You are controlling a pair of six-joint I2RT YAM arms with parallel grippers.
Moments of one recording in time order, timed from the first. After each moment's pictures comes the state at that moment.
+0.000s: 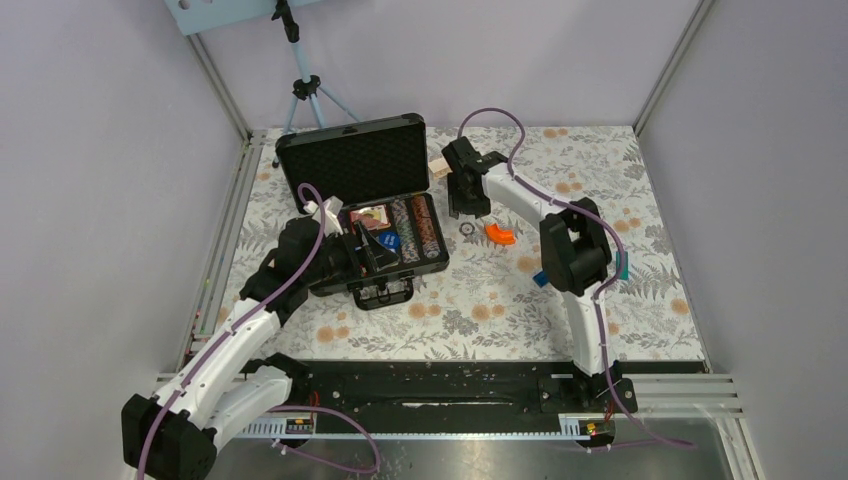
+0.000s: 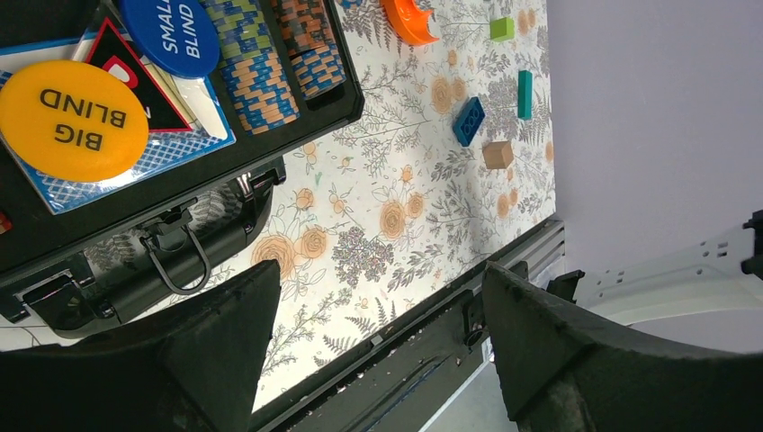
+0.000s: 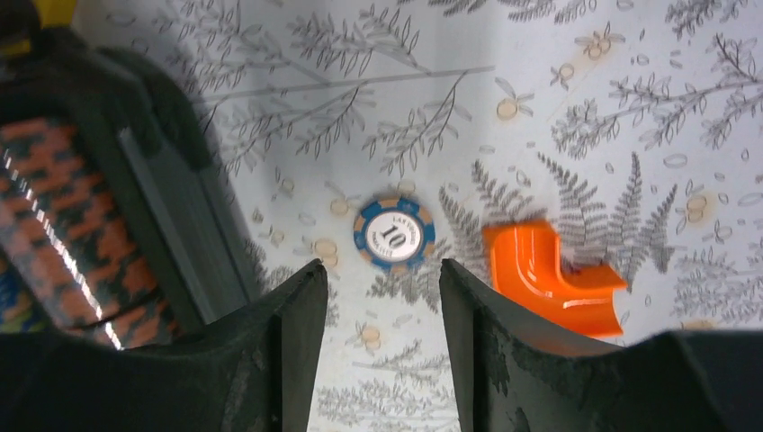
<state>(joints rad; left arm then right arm) -0.40 0.87 0.66 -0.31 0.39 -0.78 0.56 2.15 1.79 -0.80 0.20 0.45</state>
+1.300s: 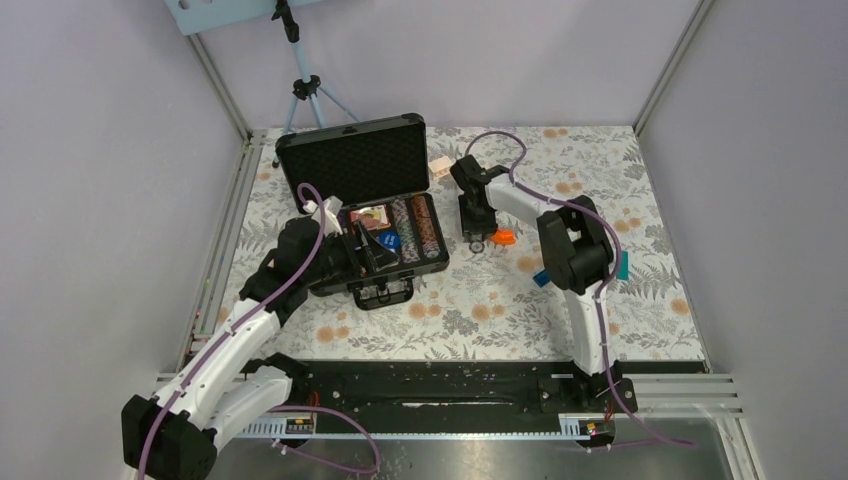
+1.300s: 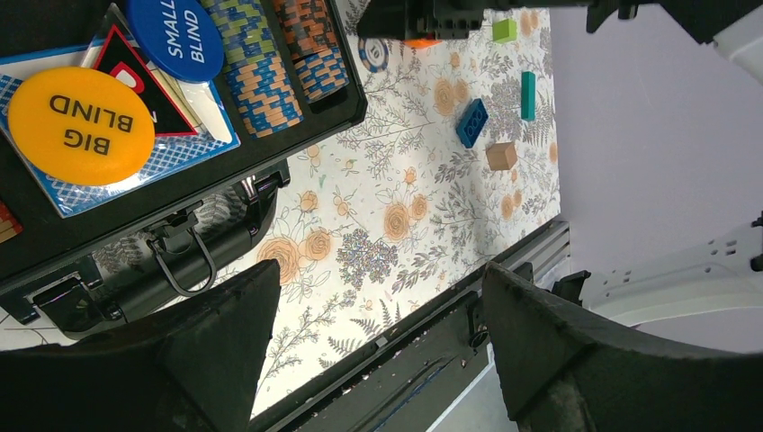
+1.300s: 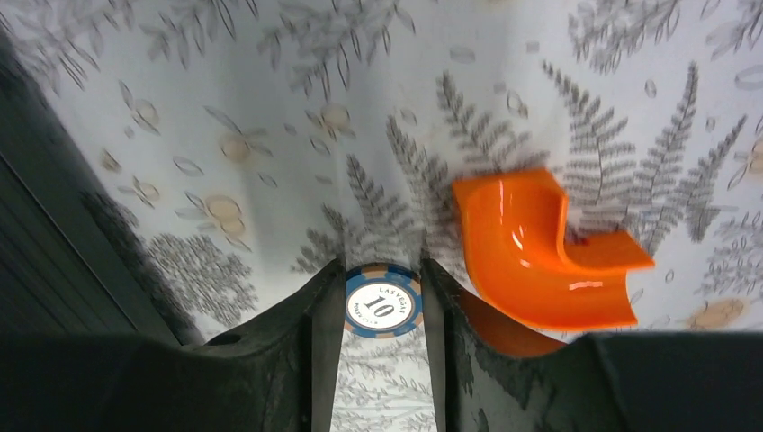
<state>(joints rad) -0.39 0.87 0.66 -0.31 0.38 -0.77 0.52 2.20 1.69 -0.81 0.14 0.42</state>
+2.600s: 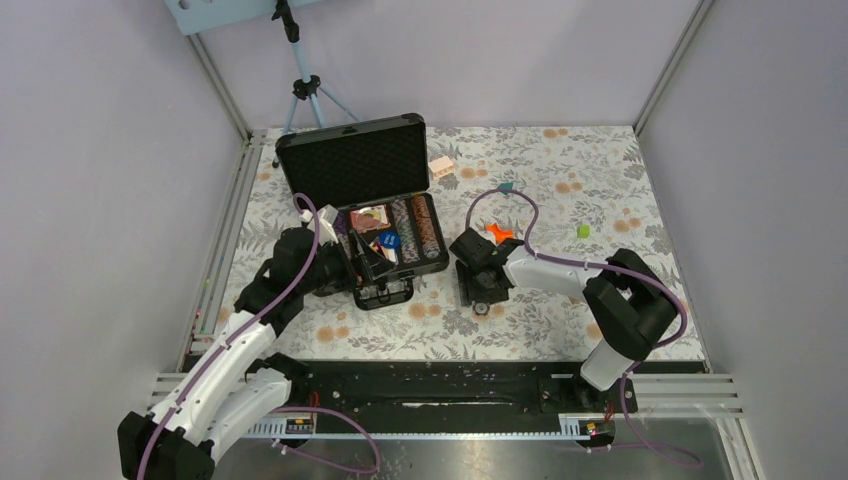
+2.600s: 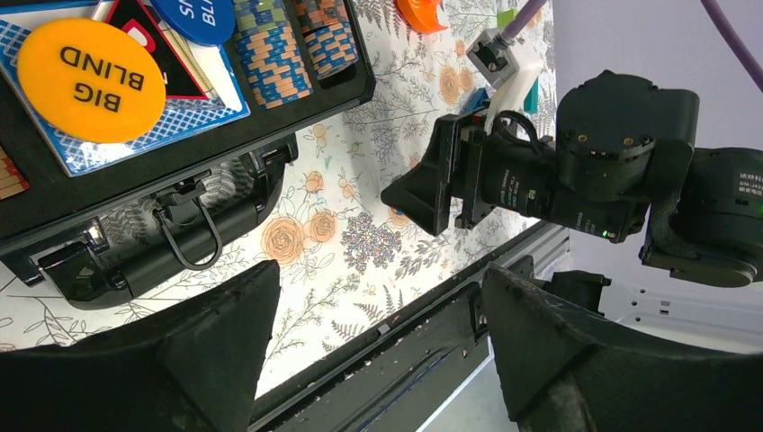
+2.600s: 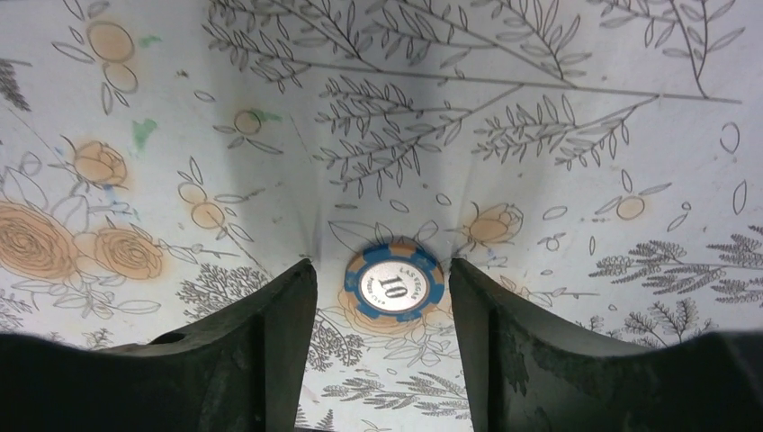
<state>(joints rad) -0.39 0.79 0.61 -0.34 0.38 -0.78 0.80 1.67 0.95 -0.58 0.14 0.64</state>
